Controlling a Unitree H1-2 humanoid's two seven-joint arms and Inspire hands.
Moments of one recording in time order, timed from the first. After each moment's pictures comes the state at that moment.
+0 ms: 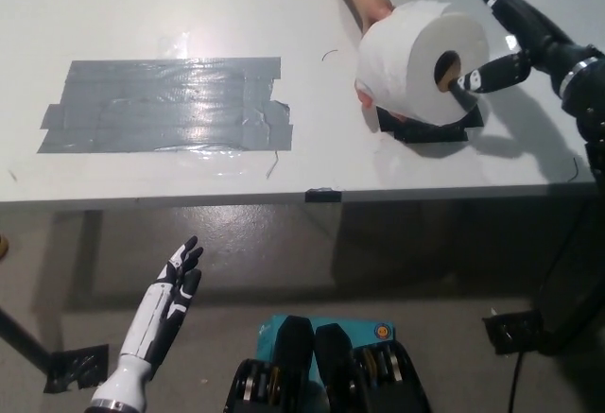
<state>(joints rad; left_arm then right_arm) -0.06 0.16 -0.07 0.05 0.21 -0.10 -0.04 -0.92 -0.41 0.30 0.44 -0.35 0.20 0.30</state>
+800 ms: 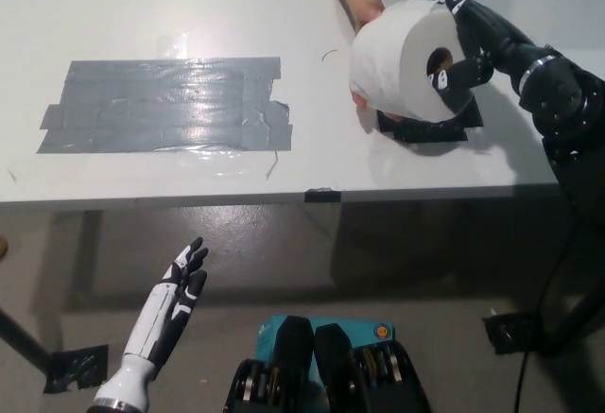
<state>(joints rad) -0.06 0.16 -0.08 0.05 0.21 -0.10 -0.05 -1.00 -0.34 0.31 0.61 -0.42 0.18 0.28</state>
